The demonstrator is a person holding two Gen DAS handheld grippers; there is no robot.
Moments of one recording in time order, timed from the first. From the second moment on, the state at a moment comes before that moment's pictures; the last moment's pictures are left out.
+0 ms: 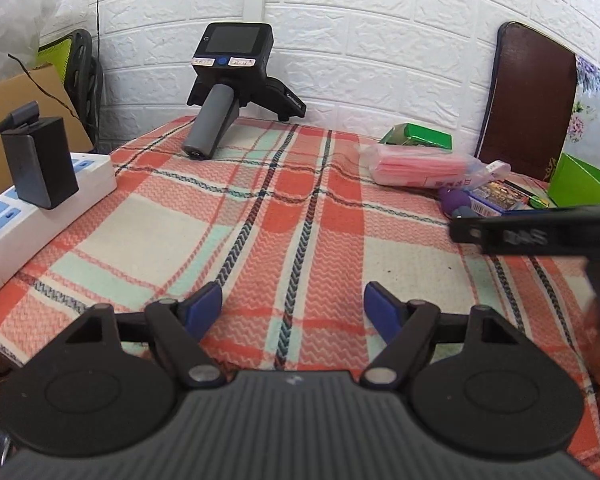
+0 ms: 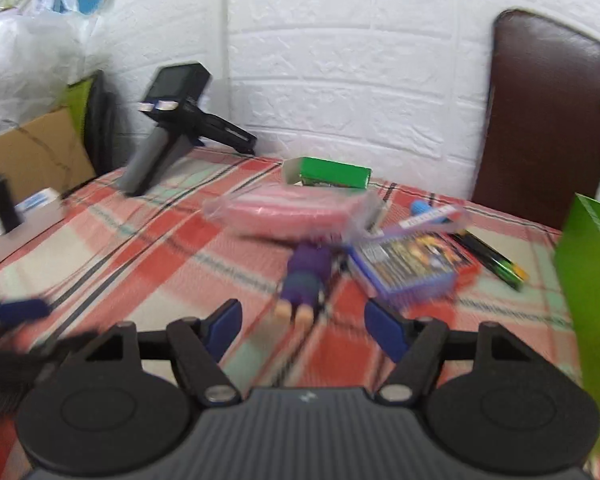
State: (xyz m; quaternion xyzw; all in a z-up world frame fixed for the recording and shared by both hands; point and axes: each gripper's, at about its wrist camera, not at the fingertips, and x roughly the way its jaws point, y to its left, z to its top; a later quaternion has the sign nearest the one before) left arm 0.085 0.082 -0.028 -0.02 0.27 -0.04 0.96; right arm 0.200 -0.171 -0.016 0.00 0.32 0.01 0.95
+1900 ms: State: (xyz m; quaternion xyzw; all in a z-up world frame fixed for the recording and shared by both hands) left arm 0.055 -0.134 0.101 -0.05 0.31 -0.29 0.91; right arm -0.038 -0.231 0.033 -0.07 0.13 -0.02 0.99
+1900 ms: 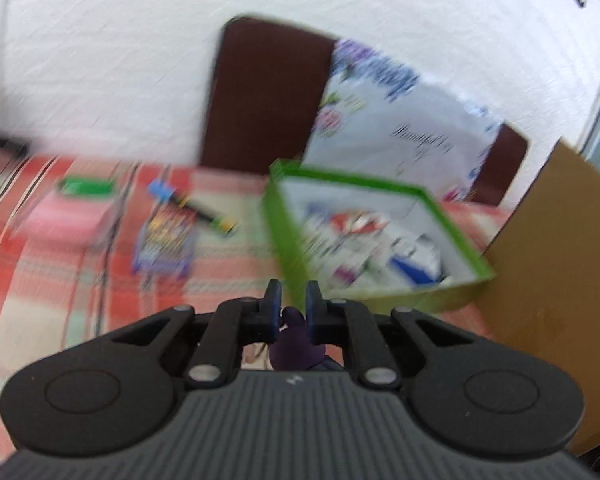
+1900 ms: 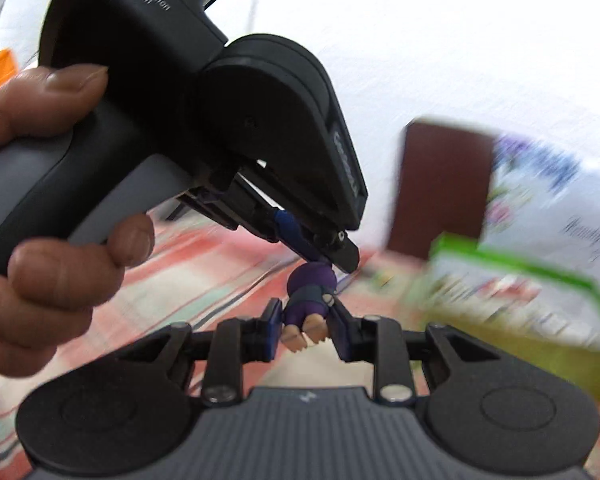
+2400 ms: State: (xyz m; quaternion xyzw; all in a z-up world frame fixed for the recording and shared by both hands) left arm 0.121 -0.274 0.125 -0.02 0.26 -0.38 0.89; right arm 0.028 -0.365 0.043 -0.06 0.11 -0.17 0.98
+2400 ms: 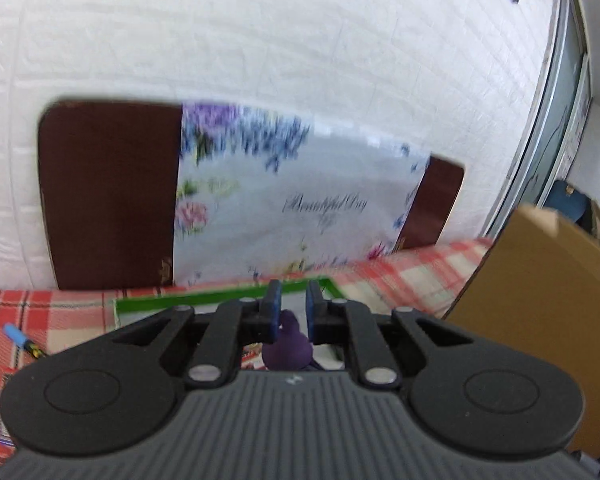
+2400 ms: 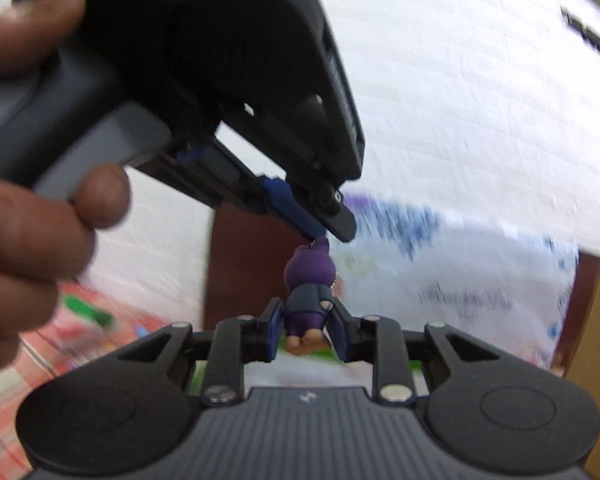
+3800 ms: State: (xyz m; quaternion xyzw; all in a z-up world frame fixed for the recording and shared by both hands) left arm 0.075 -0.062 0.010 0.07 0.34 -0.11 0.93; right arm 0.003 -0.254 -0.018 0.06 0.31 -0.06 0.95
